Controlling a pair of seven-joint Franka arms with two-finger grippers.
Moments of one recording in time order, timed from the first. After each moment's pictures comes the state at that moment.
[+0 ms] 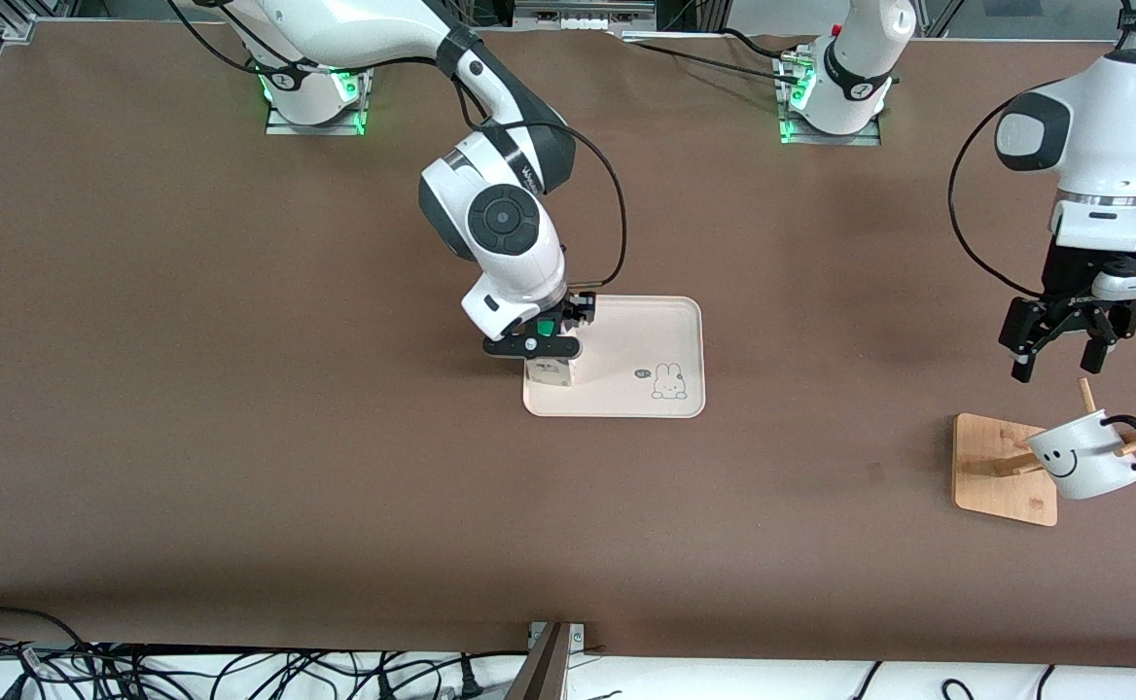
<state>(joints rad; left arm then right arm) -0.02 0.00 0.14 -2.42 -0.10 3.28 0.02 0.67 0.69 0.05 -1.31 0.08 2.02 0.73</state>
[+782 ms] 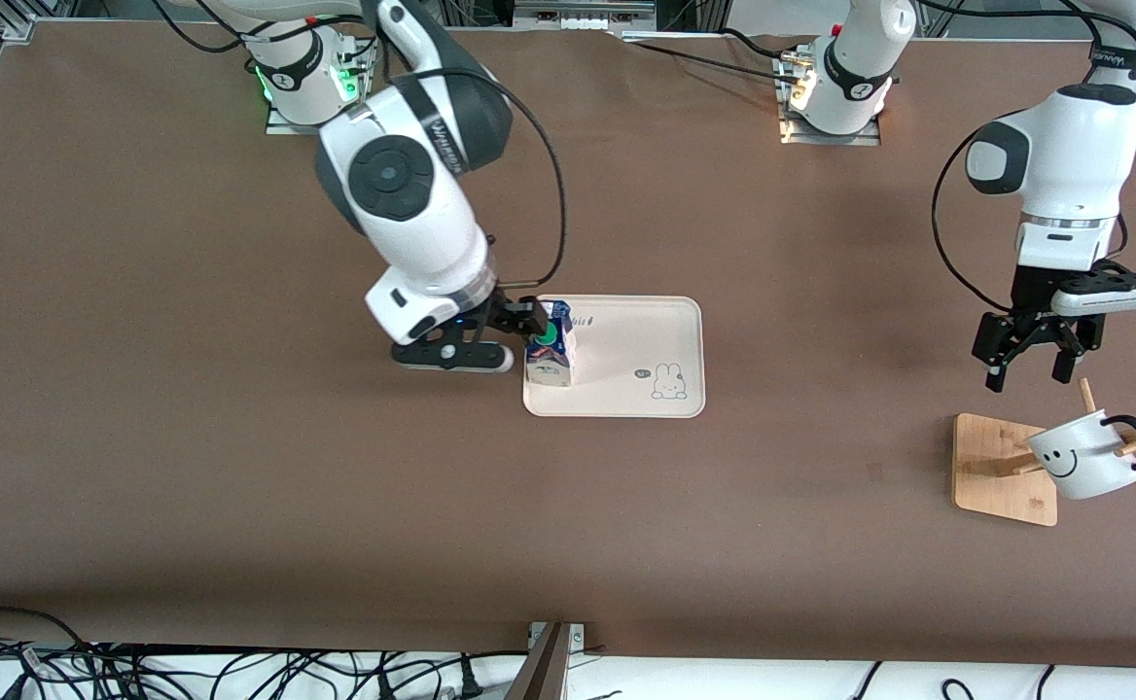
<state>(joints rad) -0.01 0.09 0.10 -2.45 -0.10 3.39 0.02 0.58 0.55 -0.03 -1.23 0.08 1.89 0.65</state>
